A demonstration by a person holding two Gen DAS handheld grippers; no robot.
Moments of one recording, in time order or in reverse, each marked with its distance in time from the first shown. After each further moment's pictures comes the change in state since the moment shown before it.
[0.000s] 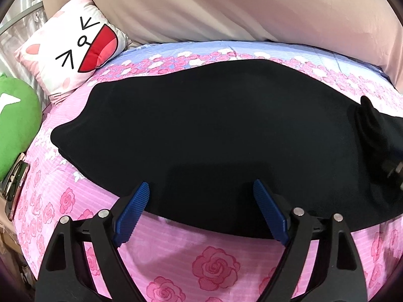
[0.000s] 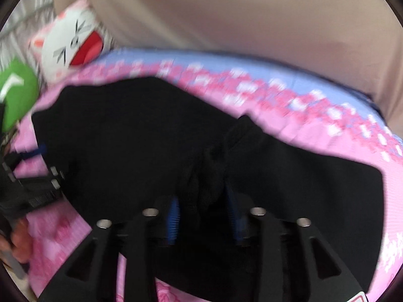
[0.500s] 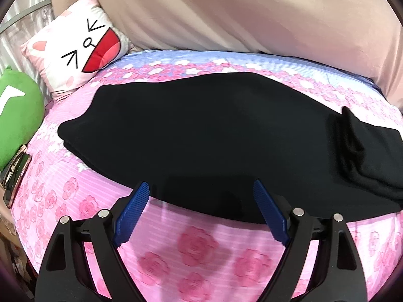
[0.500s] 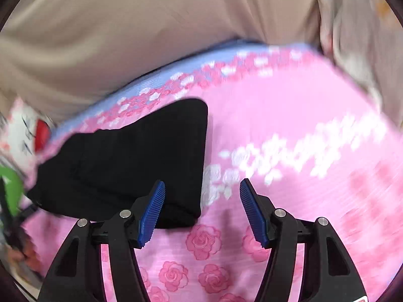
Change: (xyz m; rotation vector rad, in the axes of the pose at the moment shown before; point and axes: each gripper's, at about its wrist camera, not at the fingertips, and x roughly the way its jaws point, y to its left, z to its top) left arm -0.037 -0.012 -0.004 -0.035 -0.036 -0.037; right arm -0.108 -0.190 -0.119 0.587 -0.103 -0.052
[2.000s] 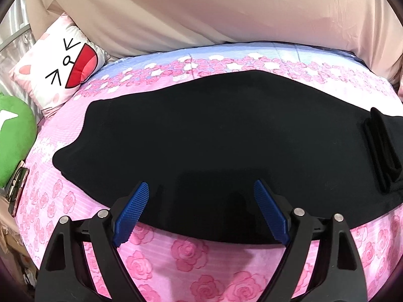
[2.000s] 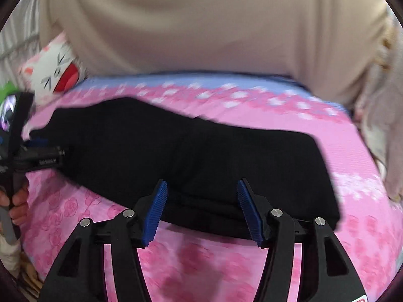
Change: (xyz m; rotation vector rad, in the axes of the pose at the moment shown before) left arm -0.012 -0.061 -0.012 0.126 0.019 0.009; right arm -0.014 0.092 -0.023 -0.471 -0.042 -0.037
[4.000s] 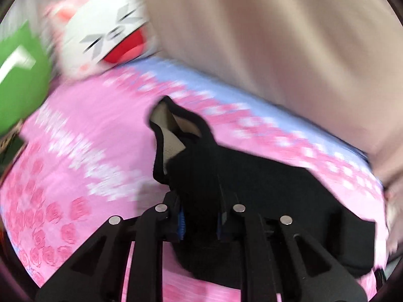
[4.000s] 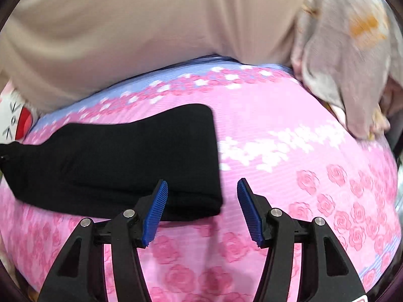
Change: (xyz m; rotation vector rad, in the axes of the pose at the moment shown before) left arm -0.018 0.137 0.072 -0.348 -0.106 -0.152; right arm -0.026 -0.089 -0.039 0.368 -0.017 -0.192
